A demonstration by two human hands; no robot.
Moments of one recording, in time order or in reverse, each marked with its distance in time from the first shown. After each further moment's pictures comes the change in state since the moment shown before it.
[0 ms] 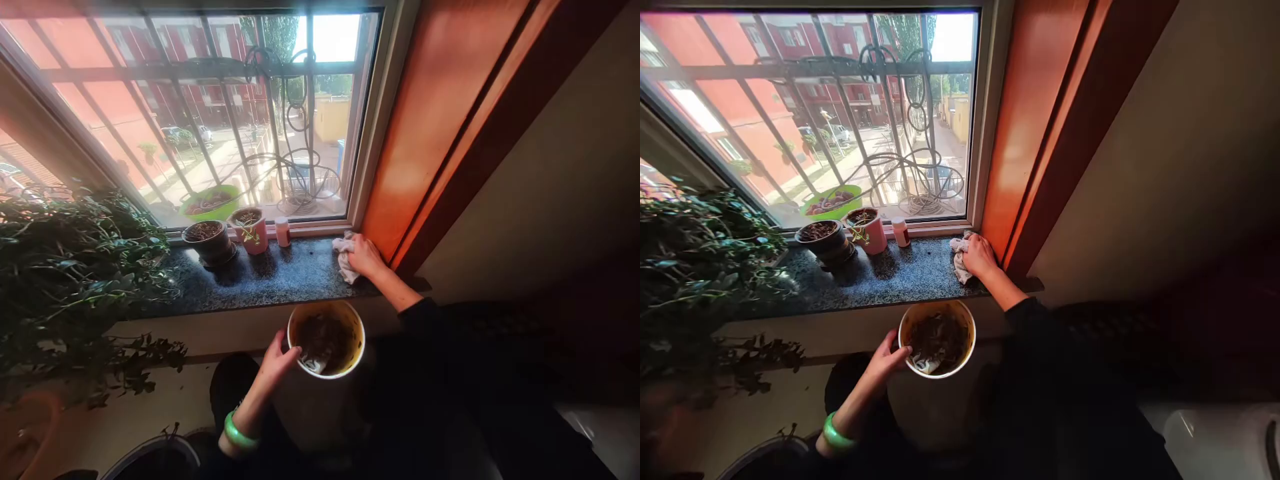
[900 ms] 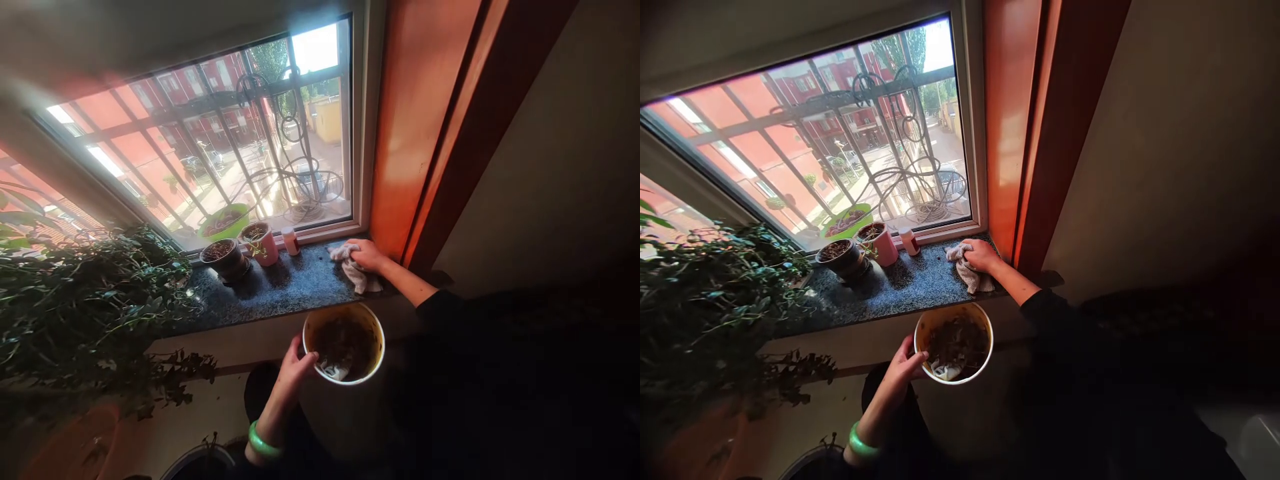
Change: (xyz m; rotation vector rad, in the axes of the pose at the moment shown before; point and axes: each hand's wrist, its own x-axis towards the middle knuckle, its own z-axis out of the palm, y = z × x) left_hand -0.007 0.015 0.002 0.014 -0.006 0.001; right_hand 0.028 0.015 0.030 0.439 -0.128 -0.184
